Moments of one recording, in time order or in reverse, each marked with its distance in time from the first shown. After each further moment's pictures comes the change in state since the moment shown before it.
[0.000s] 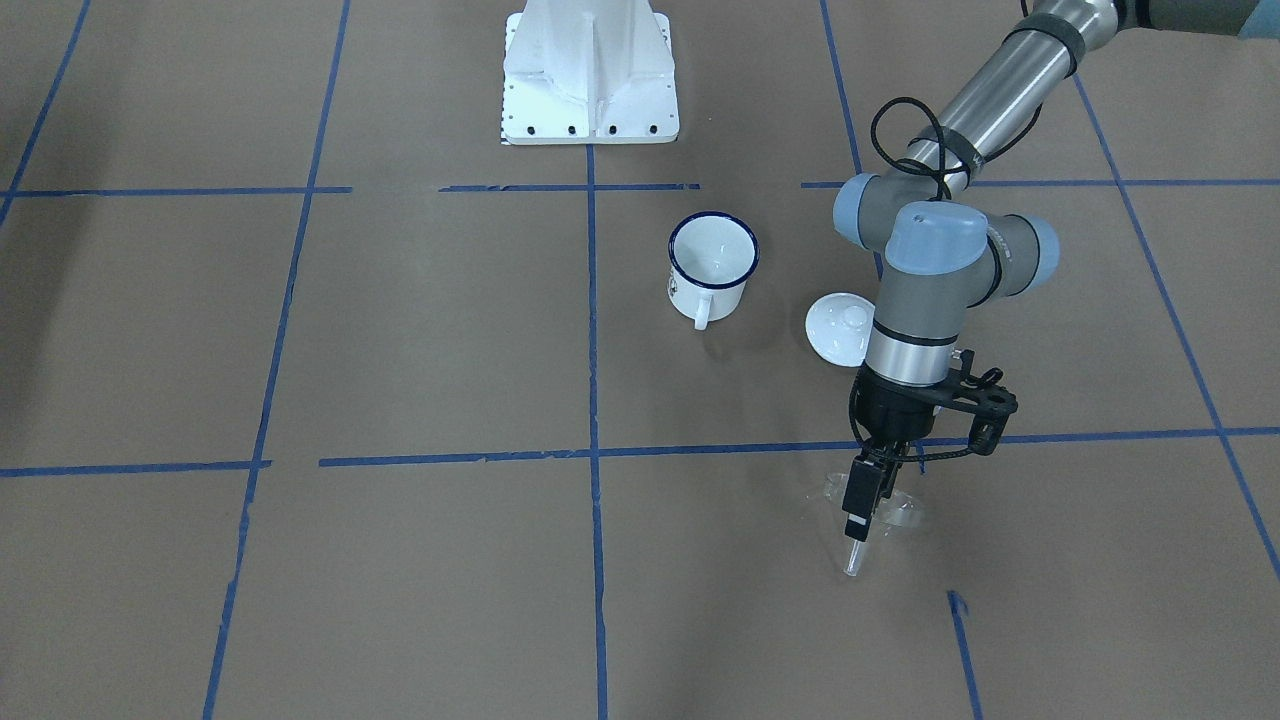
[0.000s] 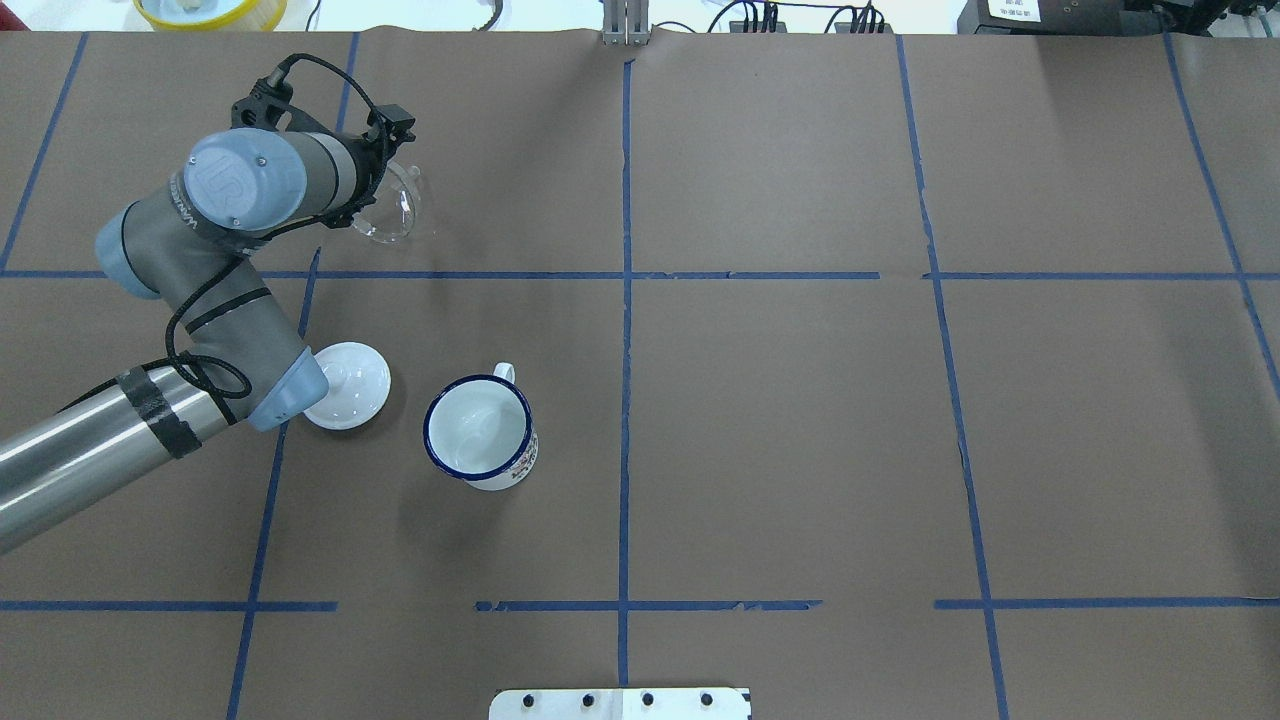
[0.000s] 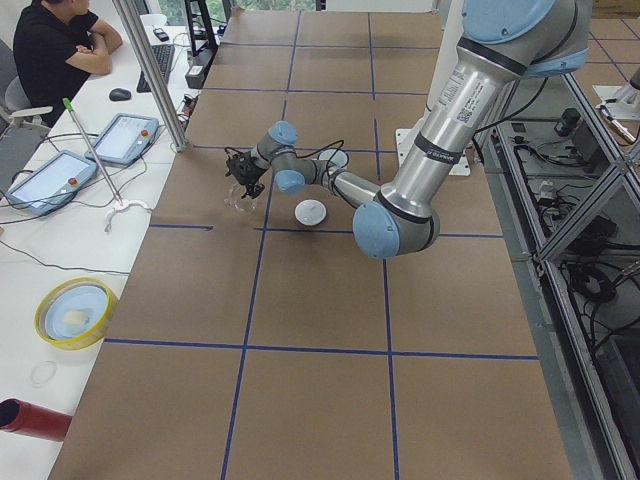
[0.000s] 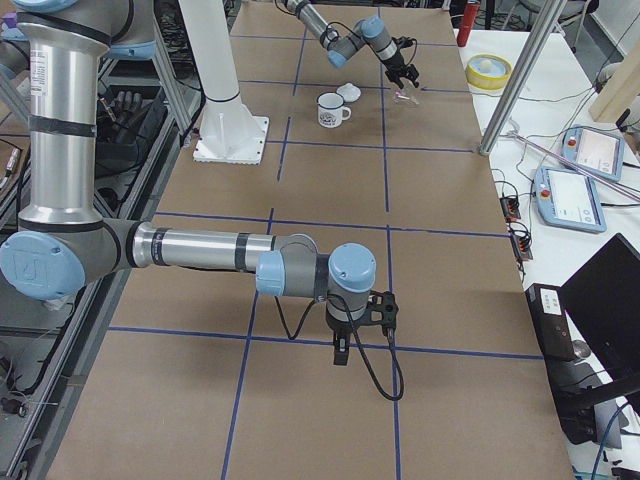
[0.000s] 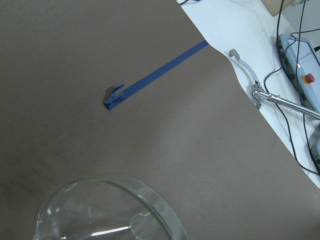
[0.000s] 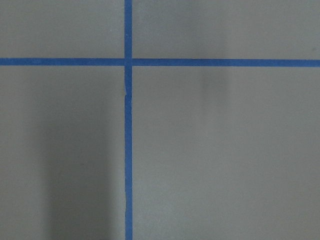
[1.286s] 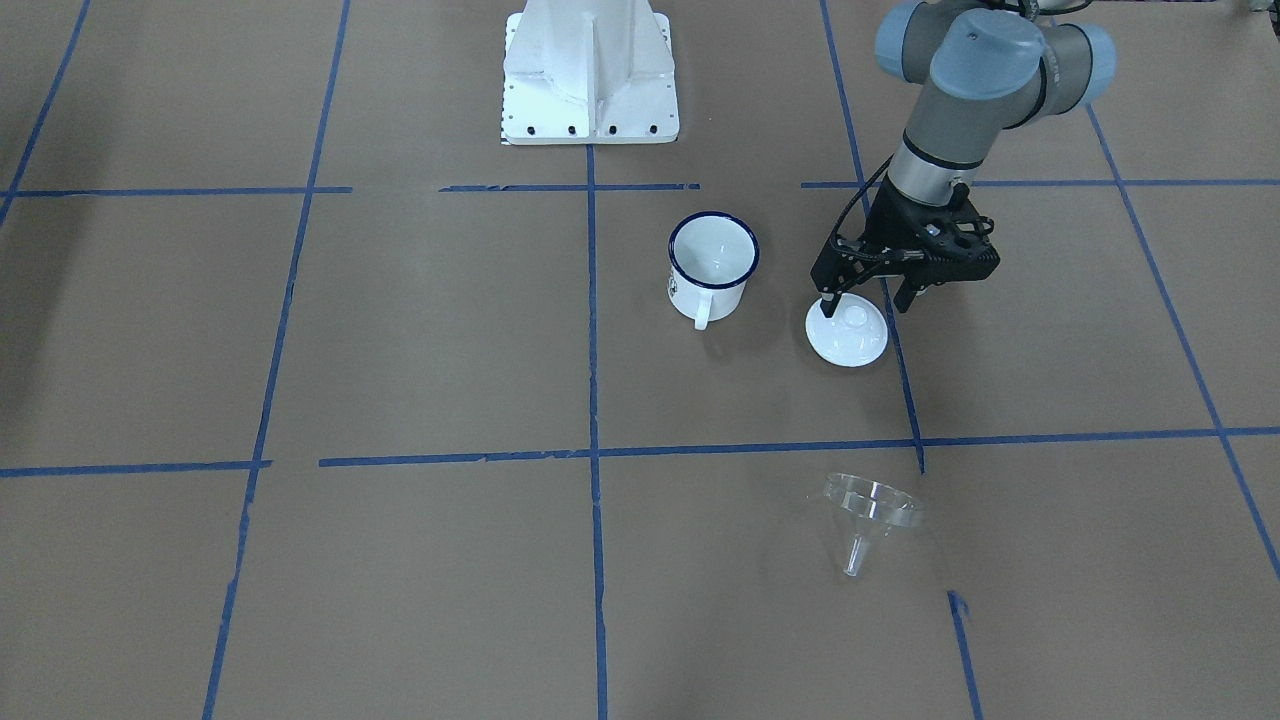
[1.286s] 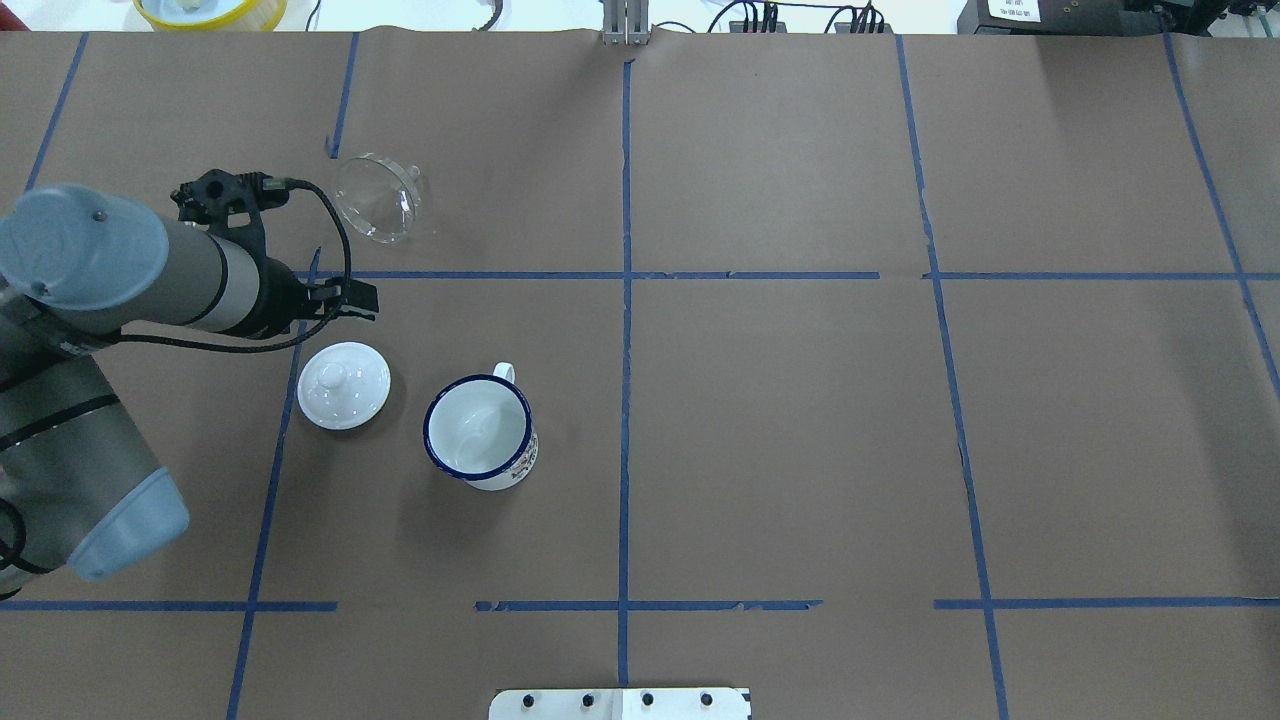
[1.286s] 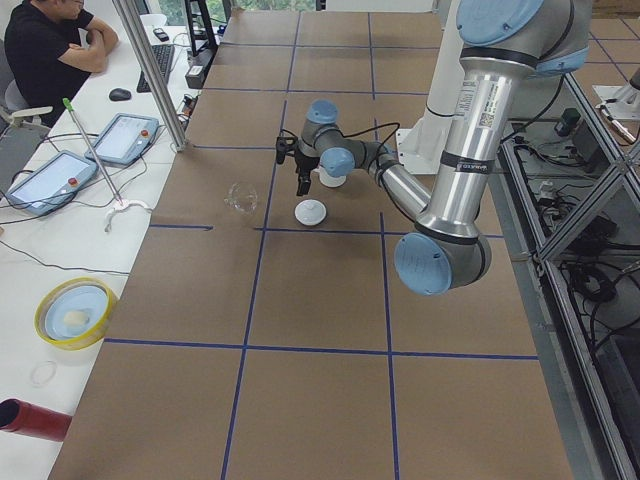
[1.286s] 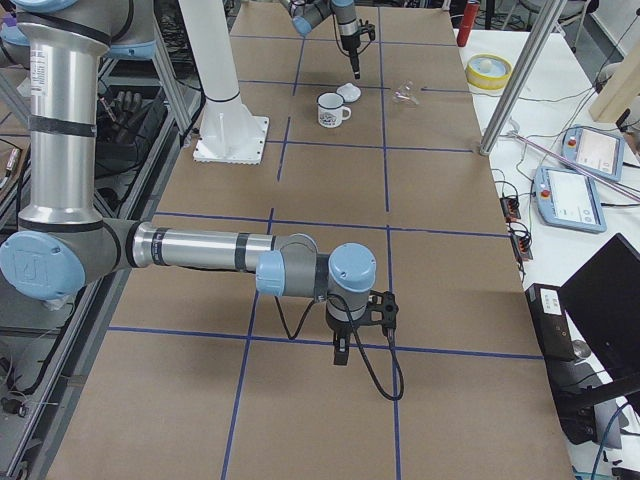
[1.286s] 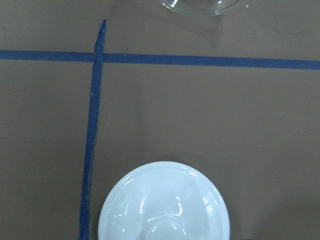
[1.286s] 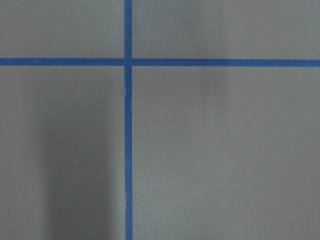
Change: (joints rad) left arm 0.038 0.278 -0.595 0.444 -0.323 0.650; right arm 0.000 0.000 0.000 0.000 0.000 0.000
